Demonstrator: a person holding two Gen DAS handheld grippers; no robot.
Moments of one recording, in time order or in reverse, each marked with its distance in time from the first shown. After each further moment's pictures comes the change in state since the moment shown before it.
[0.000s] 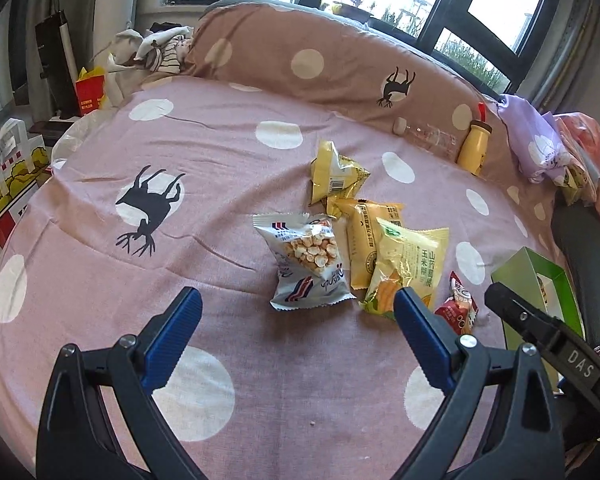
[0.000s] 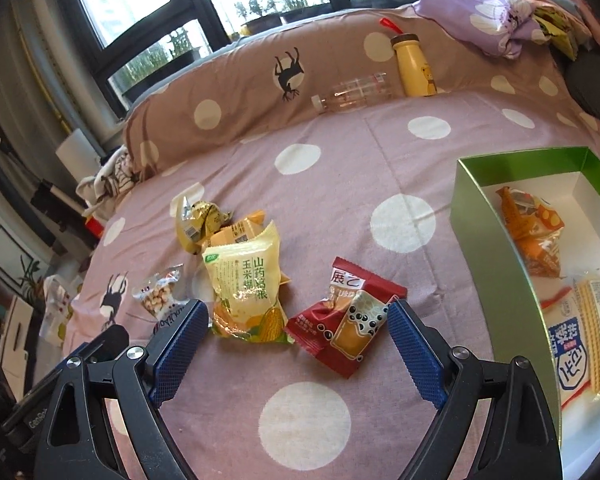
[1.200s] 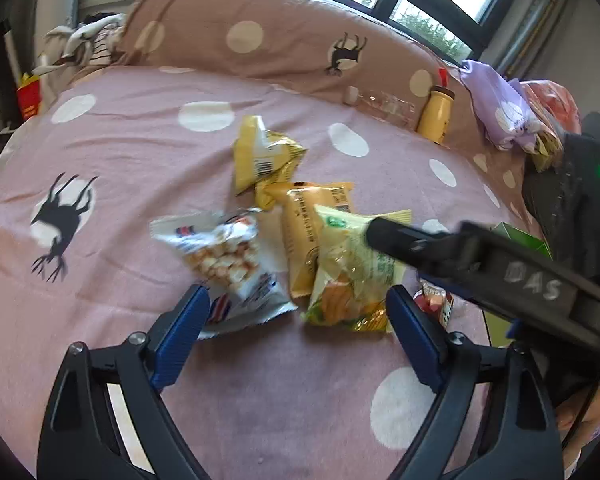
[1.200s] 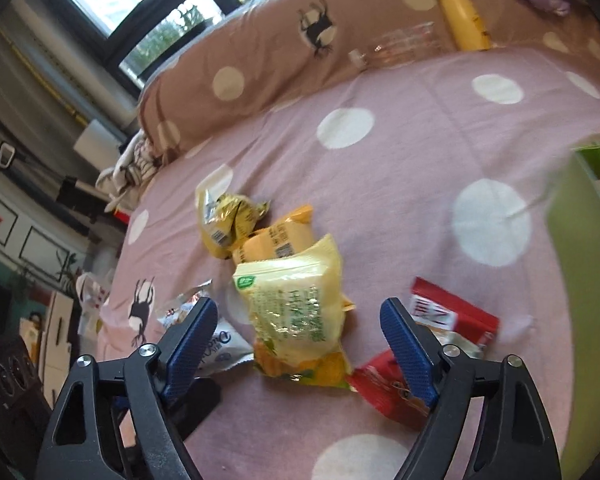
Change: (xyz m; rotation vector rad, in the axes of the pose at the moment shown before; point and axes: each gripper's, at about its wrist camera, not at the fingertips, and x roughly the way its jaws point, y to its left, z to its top) left arm 0.047 -0.036 0.011 0.103 0.082 -0.155; right arm 0.077 0.017 0.034 0.054 0.188 0.178
